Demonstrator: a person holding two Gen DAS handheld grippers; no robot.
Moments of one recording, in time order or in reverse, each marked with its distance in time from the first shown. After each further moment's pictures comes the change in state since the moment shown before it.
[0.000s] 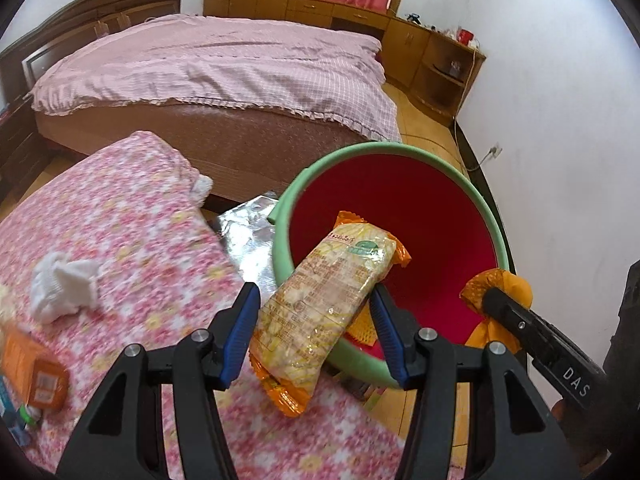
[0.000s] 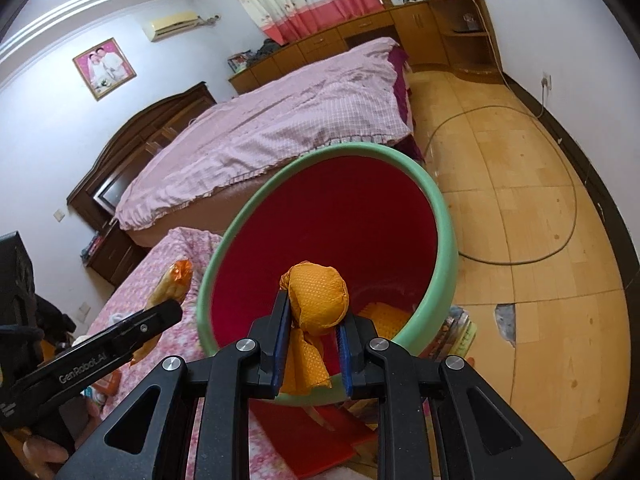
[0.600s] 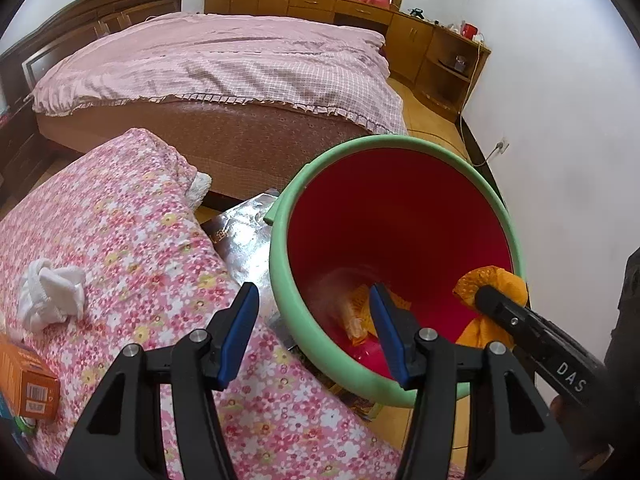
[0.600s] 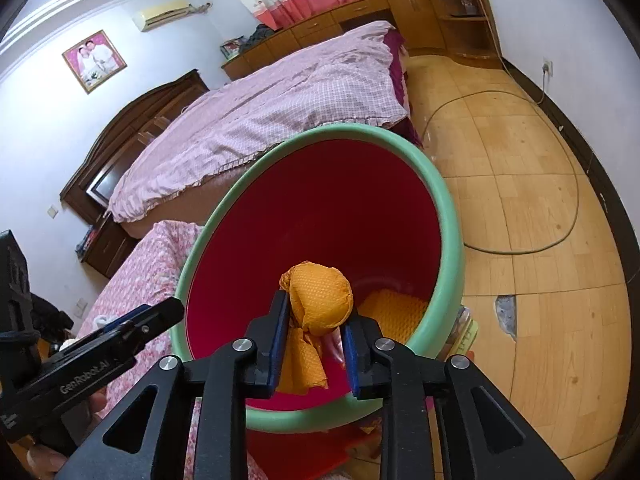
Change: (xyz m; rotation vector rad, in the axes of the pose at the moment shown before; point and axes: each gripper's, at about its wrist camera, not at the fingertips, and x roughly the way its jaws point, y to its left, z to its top) left arm 0.020 0.000 0.003 -0.003 0.007 0.024; right arm 0.023 -0.007 0.006 0.008 0.046 -0.016
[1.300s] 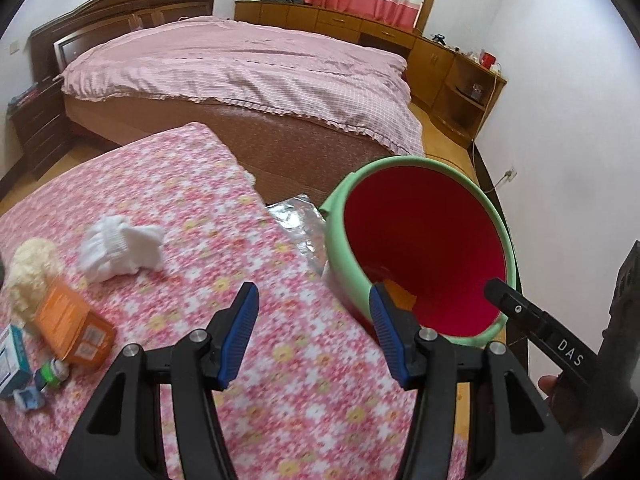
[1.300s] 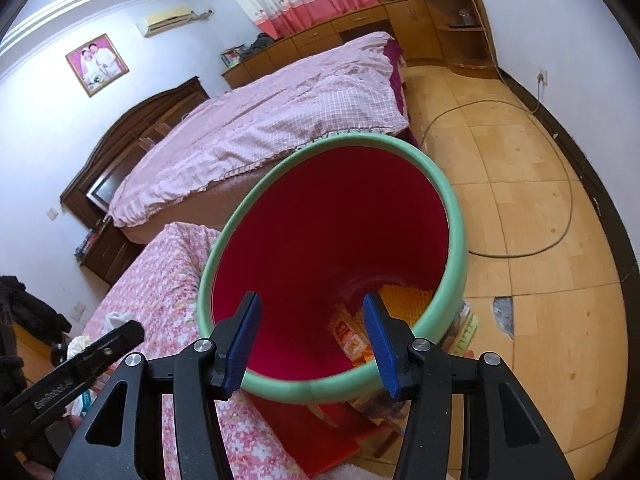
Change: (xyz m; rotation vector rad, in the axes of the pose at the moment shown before) left arm -0.064 0.043 -0.031 -0.090 -0.065 0.028; right arm -0.024 0.021 -0.014 0.005 -0.029 -0.011
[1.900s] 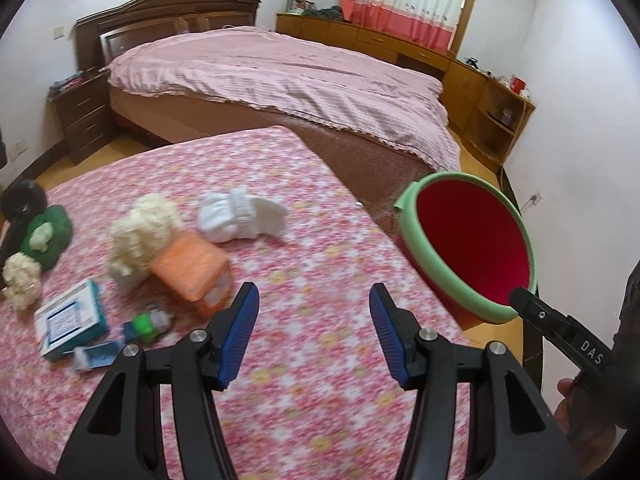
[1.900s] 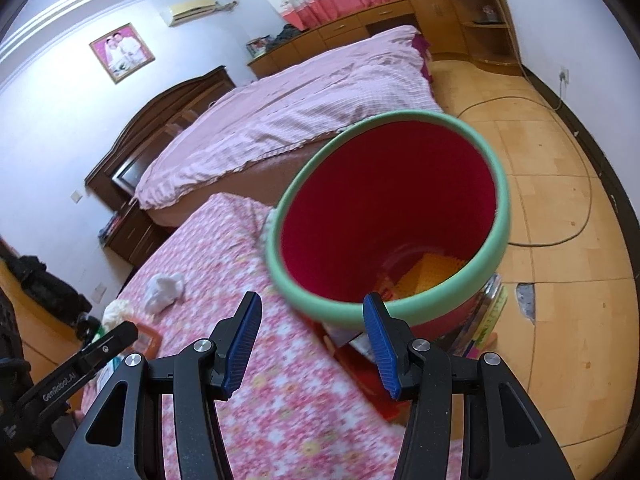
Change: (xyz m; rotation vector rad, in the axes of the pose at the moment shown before) left arm -0.064 0.068 -0.032 -0.082 -0.064 0.103; right arm -0.021 0.049 -0.035 -0.050 0.035 0.092
